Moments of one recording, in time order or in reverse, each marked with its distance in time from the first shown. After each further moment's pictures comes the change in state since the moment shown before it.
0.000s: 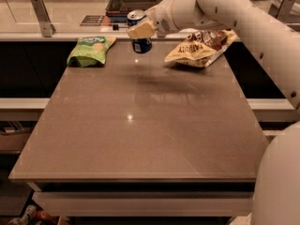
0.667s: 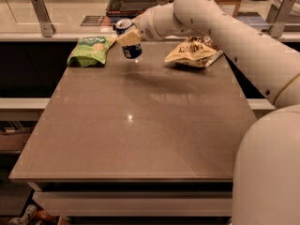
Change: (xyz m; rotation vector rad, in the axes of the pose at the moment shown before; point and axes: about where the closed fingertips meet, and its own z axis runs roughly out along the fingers) arm 0.015 0.004 0.050 0.032 0.041 -0.036
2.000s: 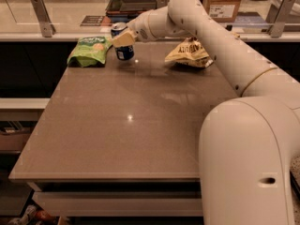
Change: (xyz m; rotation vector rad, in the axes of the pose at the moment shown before) arm 0.010 -0.009 0.049 -0.113 -0.040 0.081
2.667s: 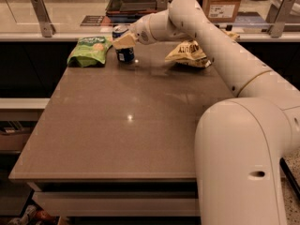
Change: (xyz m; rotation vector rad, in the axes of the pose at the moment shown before) arm 0.013 -0.006 0.008 -0.015 -0.006 0.033
